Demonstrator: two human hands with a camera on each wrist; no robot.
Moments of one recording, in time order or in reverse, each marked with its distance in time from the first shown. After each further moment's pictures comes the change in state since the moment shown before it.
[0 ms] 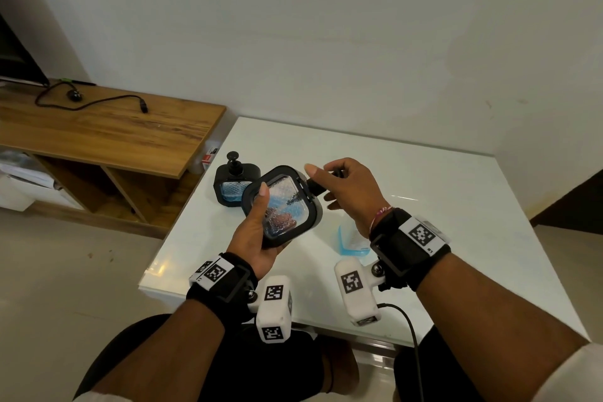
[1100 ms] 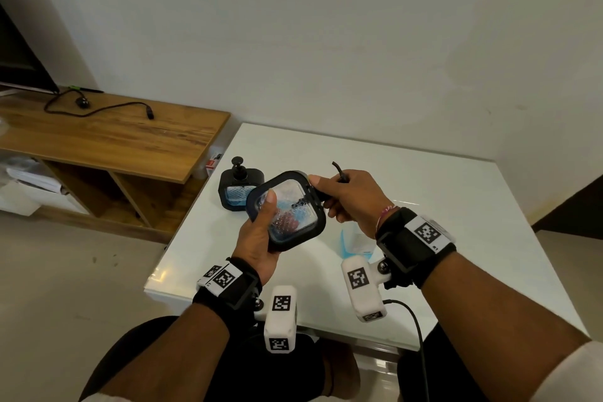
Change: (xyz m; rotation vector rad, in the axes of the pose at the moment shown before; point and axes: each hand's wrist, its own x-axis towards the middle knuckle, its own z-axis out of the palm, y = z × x) left_hand -0.002 -0.005 -0.007 0.073 -0.045 0.147; right_hand -0.006 -0.009 -0.006 -0.036 -0.109 0.085
